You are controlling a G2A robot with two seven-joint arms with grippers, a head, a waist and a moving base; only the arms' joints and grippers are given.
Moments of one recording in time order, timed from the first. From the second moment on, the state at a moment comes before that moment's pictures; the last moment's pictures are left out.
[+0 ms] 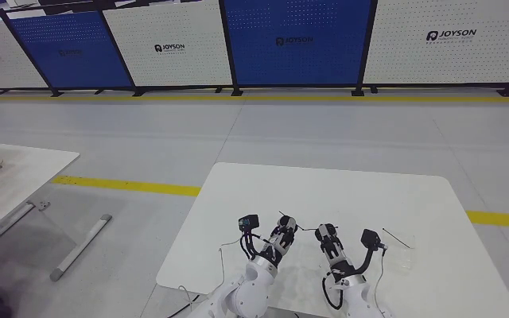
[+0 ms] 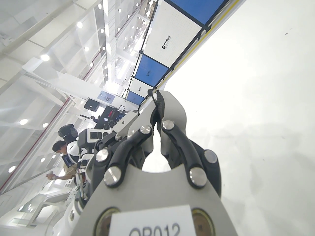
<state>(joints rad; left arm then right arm) 1.49 -1.30 -0.97 -1.63 0.37 0.08 0.24 -1.53 -1.38 1.07 -1.59 -0.35 -0.08 -0.08</state>
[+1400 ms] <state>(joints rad) 1.49 -1.30 -0.97 -1.63 0.37 0.08 0.24 -1.53 -1.39 1.08 -1.58 -0.36 -0.08 -0.06</state>
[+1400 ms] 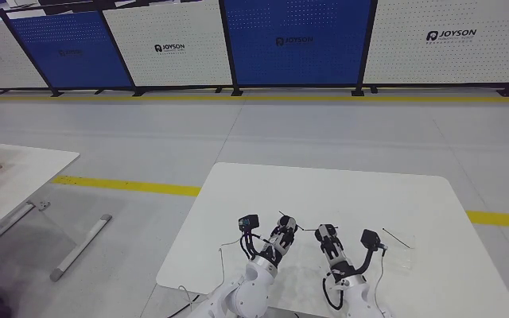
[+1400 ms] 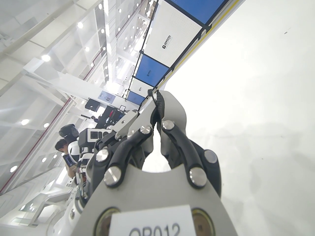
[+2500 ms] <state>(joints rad) 1.49 -1.30 -0.97 -1.63 0.37 0.08 0.24 -1.52 -1.40 1.06 -1.56 -0.36 -0.06 -0.05</state>
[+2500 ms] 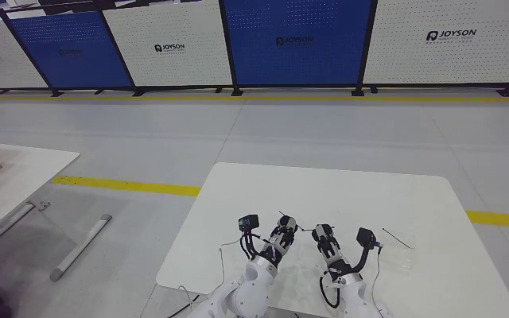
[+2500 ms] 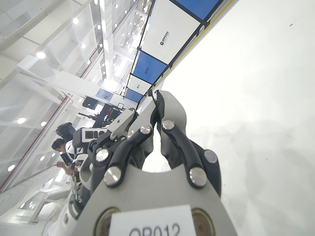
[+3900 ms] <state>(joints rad) 1.50 -1.32 -0.98 -1.65 0.26 0.10 0.25 -1.48 -1.41 1.06 -1.54 -0.34 -0.05 -0.03</state>
